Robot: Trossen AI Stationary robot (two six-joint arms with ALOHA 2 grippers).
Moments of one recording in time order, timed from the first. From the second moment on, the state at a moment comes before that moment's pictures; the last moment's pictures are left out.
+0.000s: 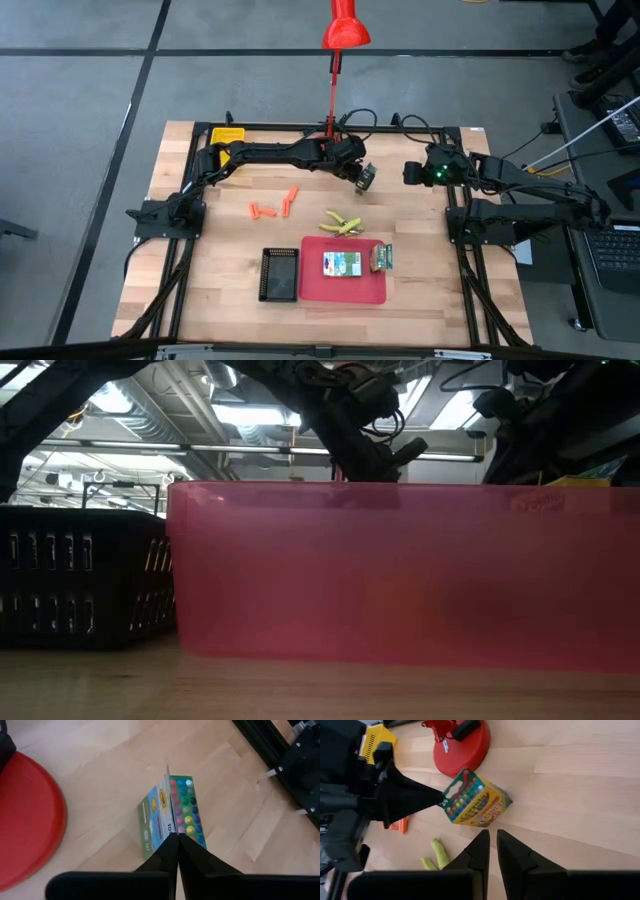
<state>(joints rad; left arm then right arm) 0.24 2.16 1.82 -0.49 -0.05 -0.67 -0.31 0.77 0.69 -0.70 0.14 1.07</state>
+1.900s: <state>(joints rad) -0.19 1.85 1.65 -0.64 0.02 -0.80 0.13 0.85 0.69 -0.51 0.45 1.44</state>
